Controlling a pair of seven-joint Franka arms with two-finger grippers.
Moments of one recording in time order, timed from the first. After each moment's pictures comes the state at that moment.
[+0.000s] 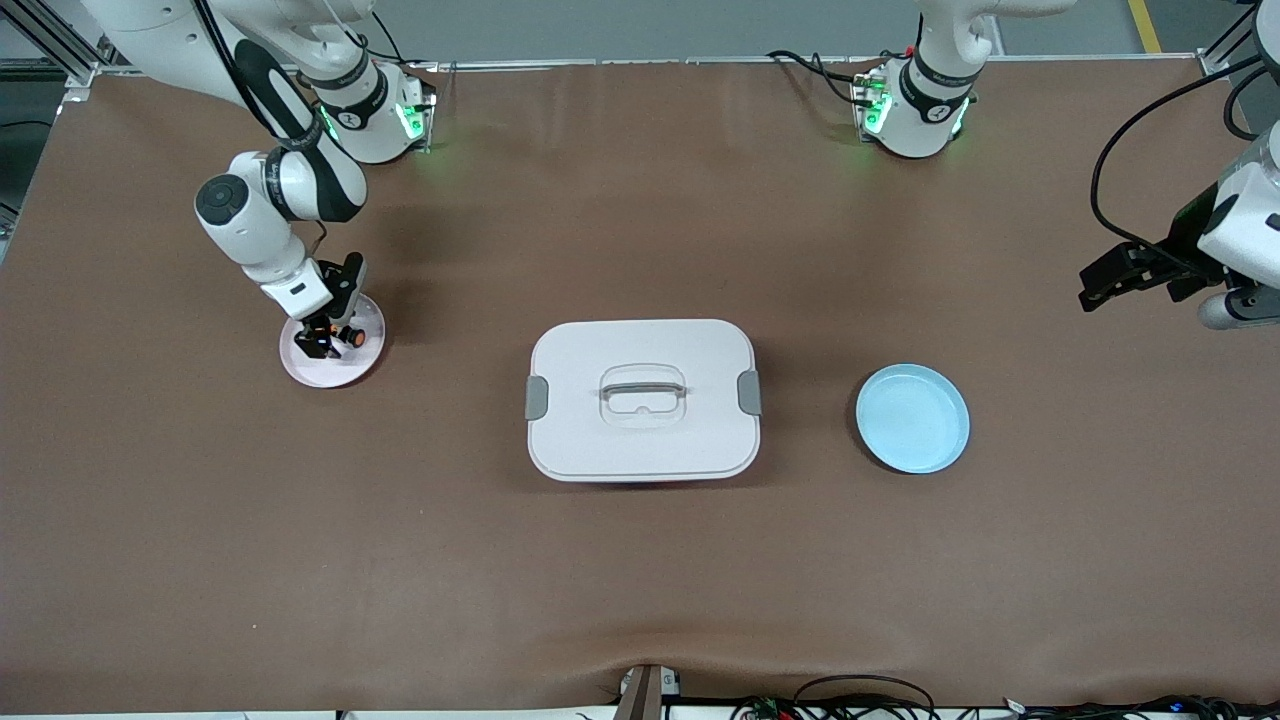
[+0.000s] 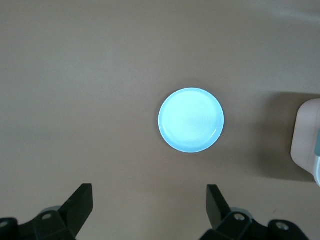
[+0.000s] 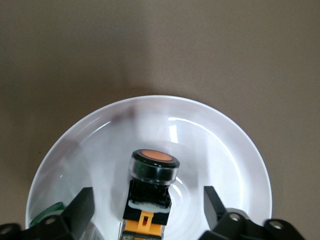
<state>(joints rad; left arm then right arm) -0.08 0.01 0.03 -1.64 0.03 1.68 -0.15 -0.01 0.21 0.00 -2.71 0.02 3.06 -1.51</state>
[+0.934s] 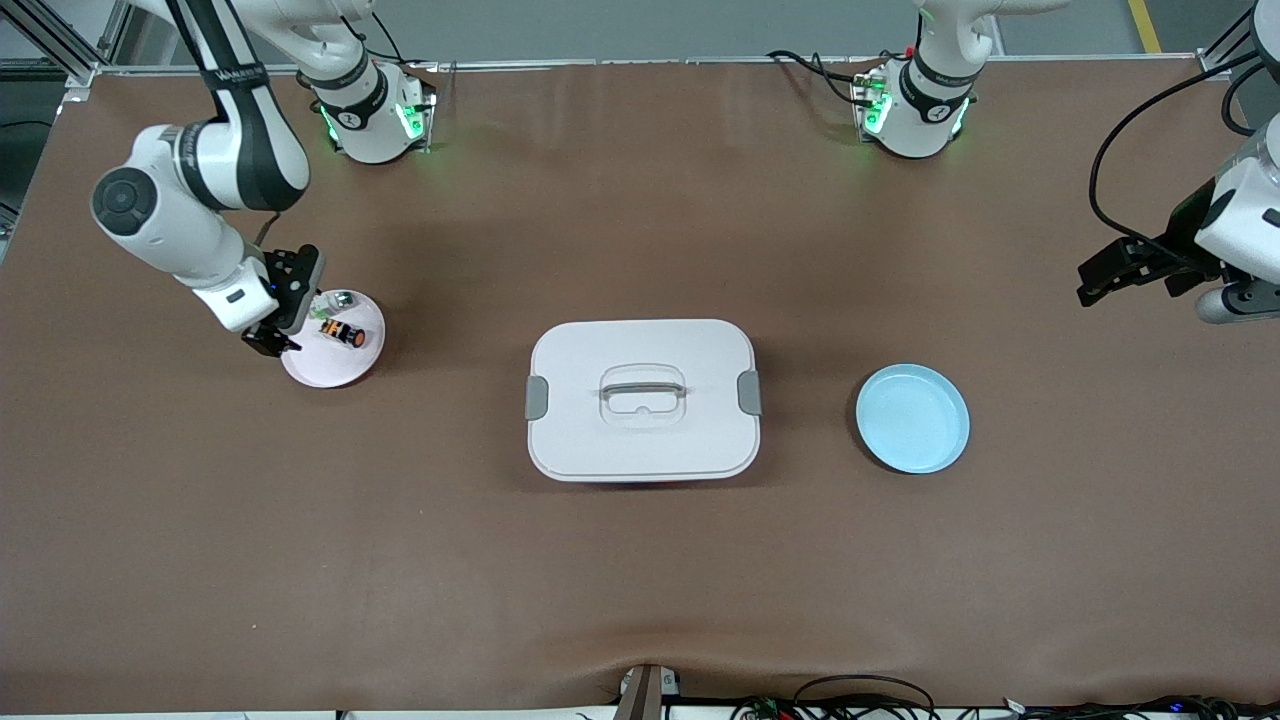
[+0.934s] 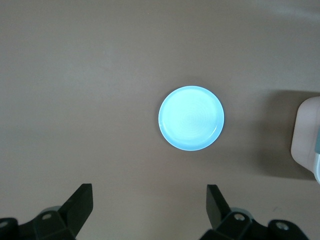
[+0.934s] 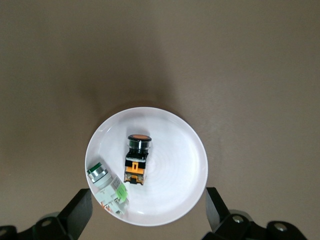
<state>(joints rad) -0.01 0.00 -0.04 -1.64 0.03 1.68 -0.15 -0.01 -0.05 0.01 -2.39 0.02 2.30 -1.37</state>
